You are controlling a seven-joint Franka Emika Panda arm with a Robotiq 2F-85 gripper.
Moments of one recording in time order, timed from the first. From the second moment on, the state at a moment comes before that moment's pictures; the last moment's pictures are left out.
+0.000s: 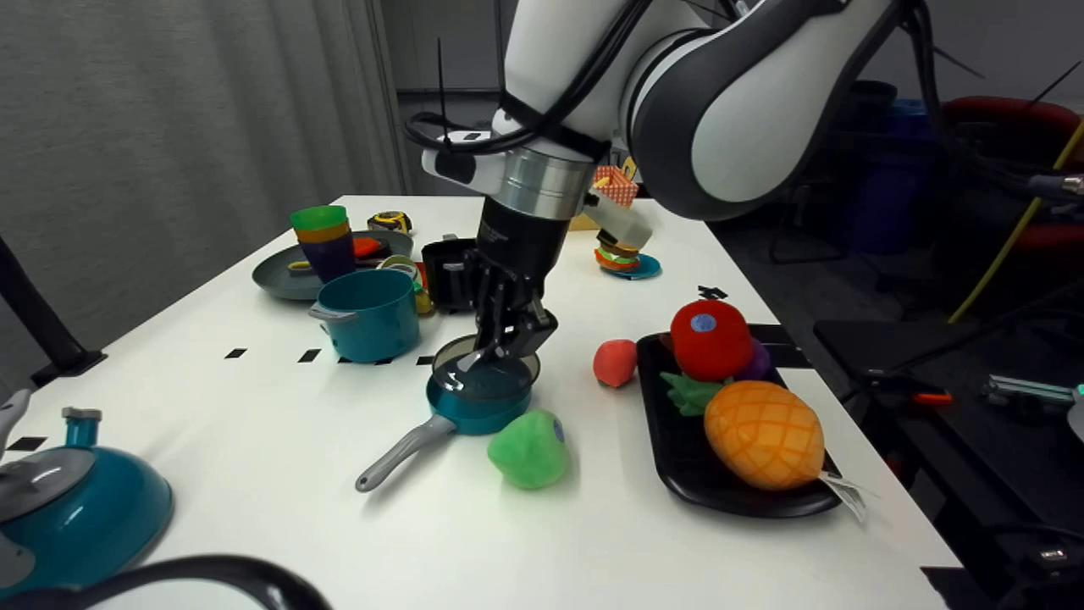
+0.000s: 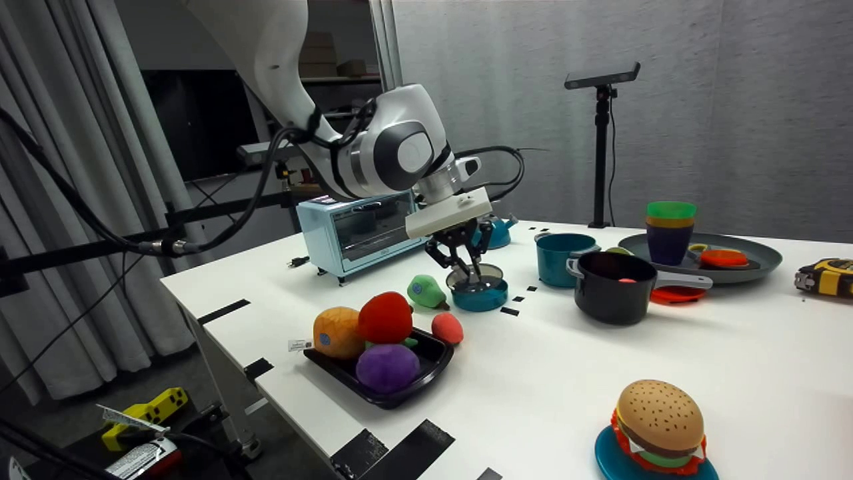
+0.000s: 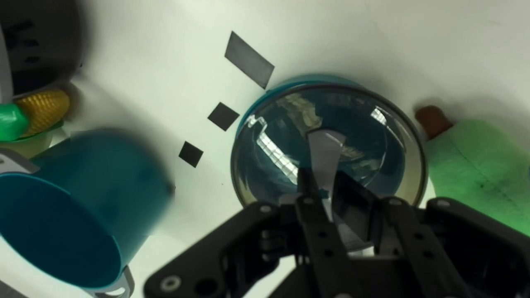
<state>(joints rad) -0.14 0.45 0.08 -2.07 -0.24 2.83 -0.58</state>
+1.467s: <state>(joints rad) -0.14 0.51 0.05 -2.08 -0.32 3.01 -0.56</state>
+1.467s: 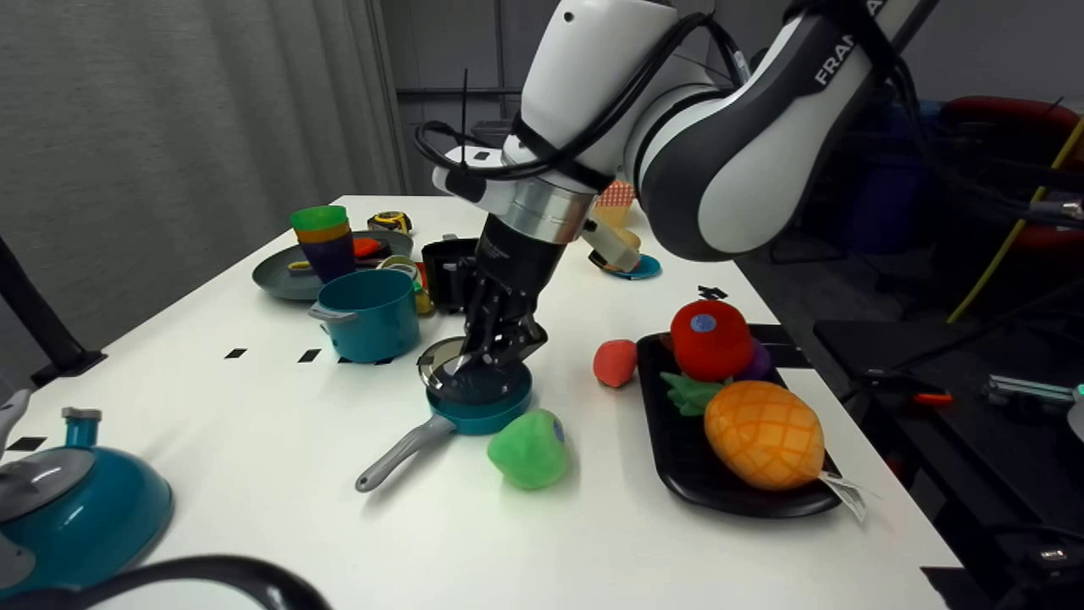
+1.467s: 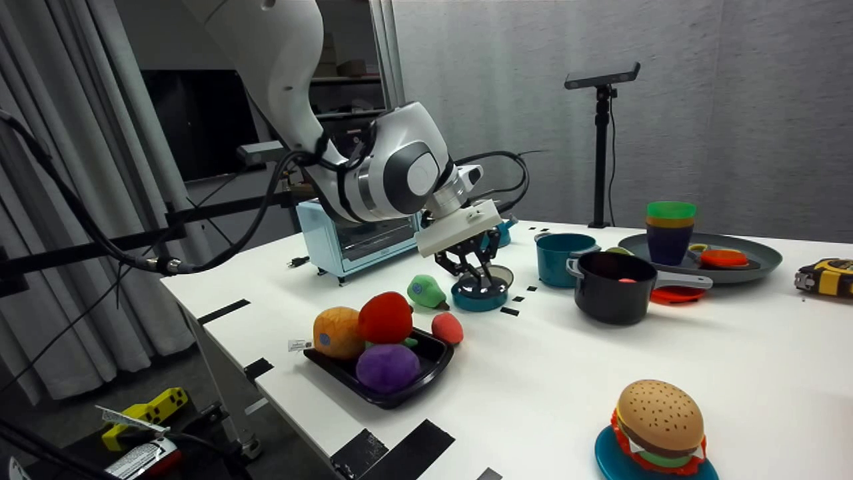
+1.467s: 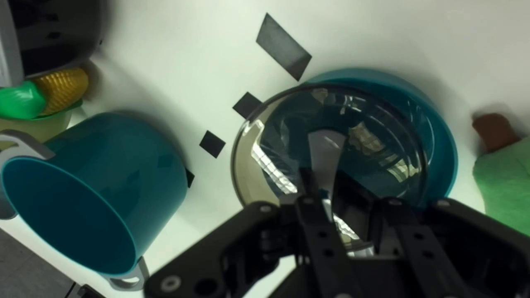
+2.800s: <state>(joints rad) -0.14 0.51 0.06 -2.09 -0.32 3.02 -0.55</state>
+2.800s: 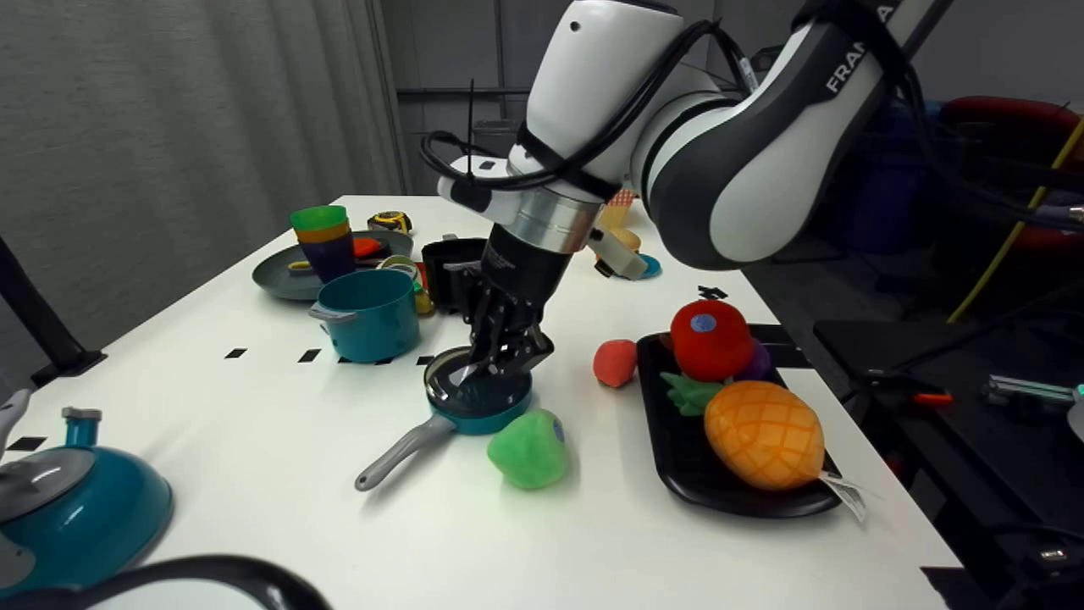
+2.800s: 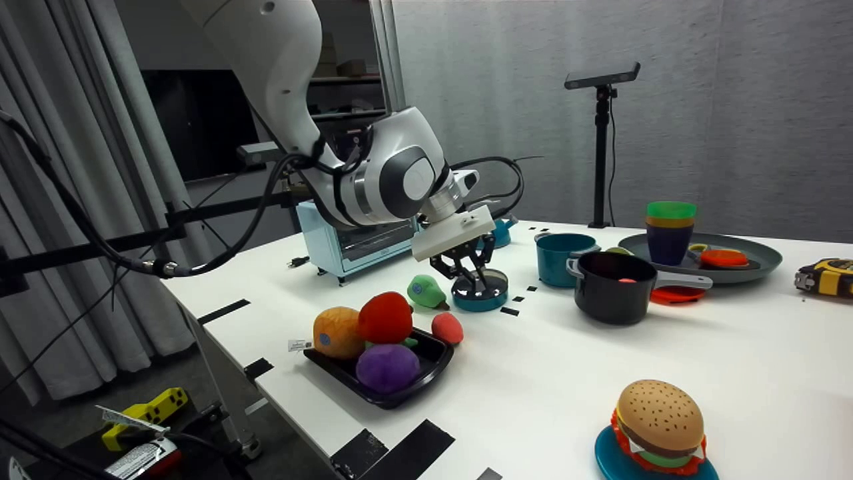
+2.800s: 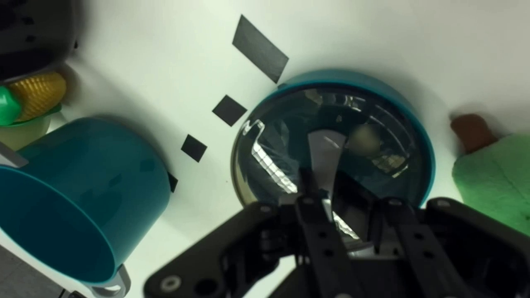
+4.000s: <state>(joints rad) -0.16 0.50 0.10 -2.10 -0.31 3.04 -0.55</state>
